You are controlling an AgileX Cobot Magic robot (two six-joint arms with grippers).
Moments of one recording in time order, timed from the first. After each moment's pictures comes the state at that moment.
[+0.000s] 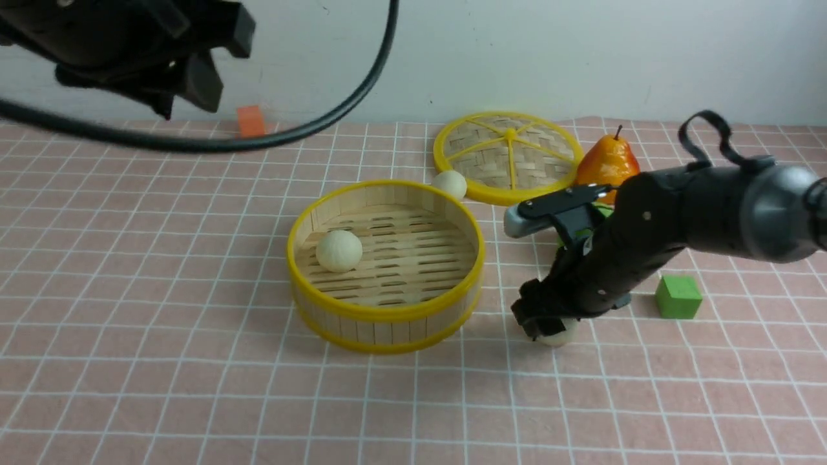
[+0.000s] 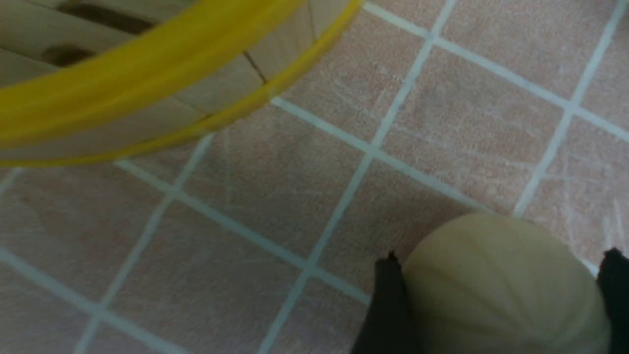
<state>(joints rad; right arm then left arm) 0.36 1.99 -1.33 0.12 0.54 -0.09 -0.41 1.36 -1.62 0.11 1.19 -0.26</state>
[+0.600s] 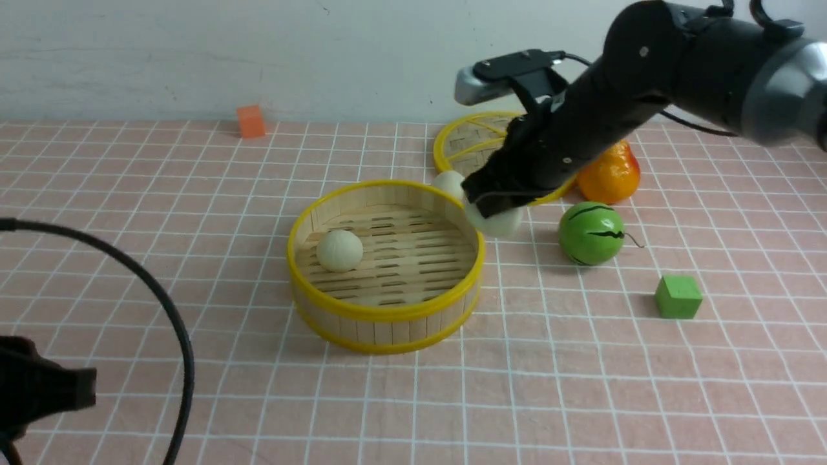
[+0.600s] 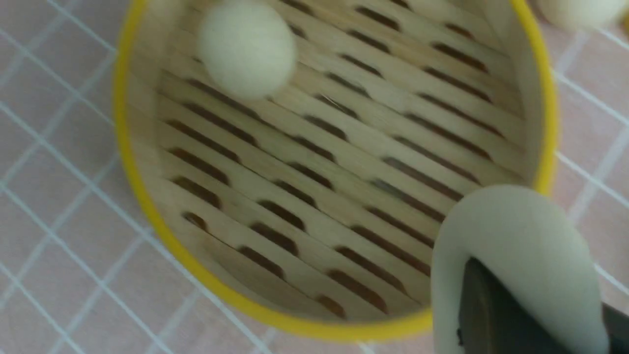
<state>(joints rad) 0.42 2.02 -1.82 0.39 0.83 -0.35 -0.41 0.82 -0.66 0.37 0.81 -0.62</state>
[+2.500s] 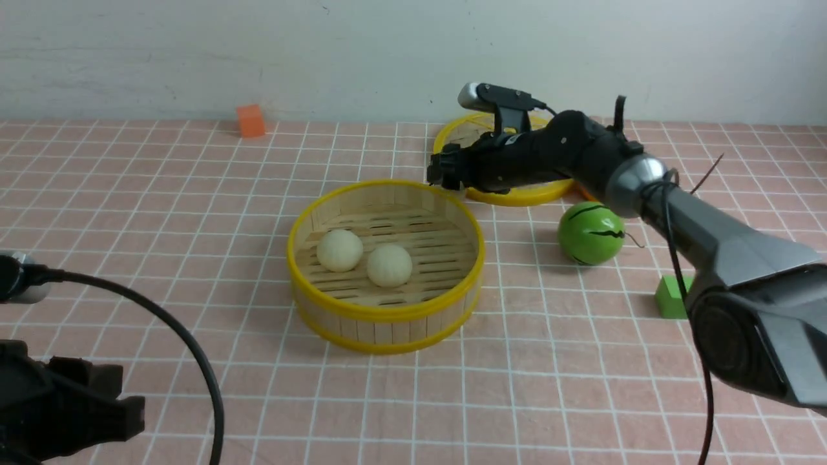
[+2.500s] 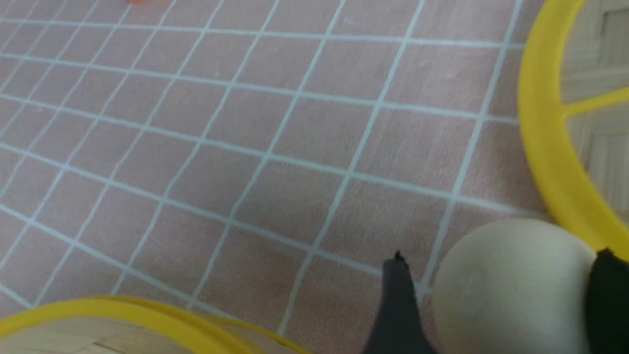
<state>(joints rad) 0.29 2.68 -2.45 0.64 0.53 -0.22 -0.41 0.81 -0.51 0.41 0.51 -0.62</state>
